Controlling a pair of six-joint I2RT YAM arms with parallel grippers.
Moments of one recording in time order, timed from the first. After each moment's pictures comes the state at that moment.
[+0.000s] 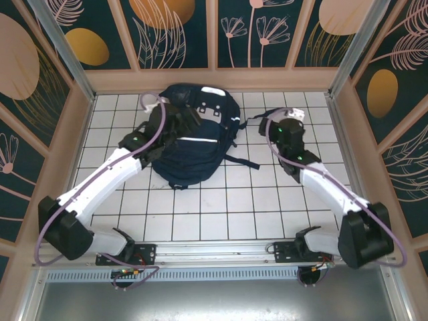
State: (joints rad) left arm -0.57 1.36 1.25 -0.48 -0.28 -0.90; right arm 0.35 1.20 0.75 0.08 0.36 0.41
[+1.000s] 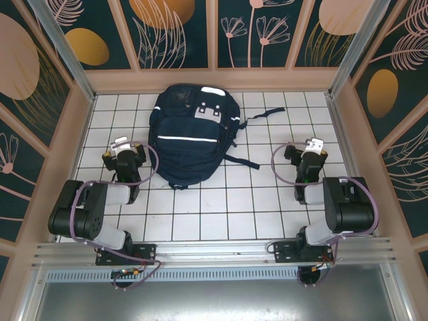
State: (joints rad) left arm -0.11 1.50 0.33 0.86 -0.49 -0.11; right arm 0.00 1.51 0.26 1.00 0.22 0.13
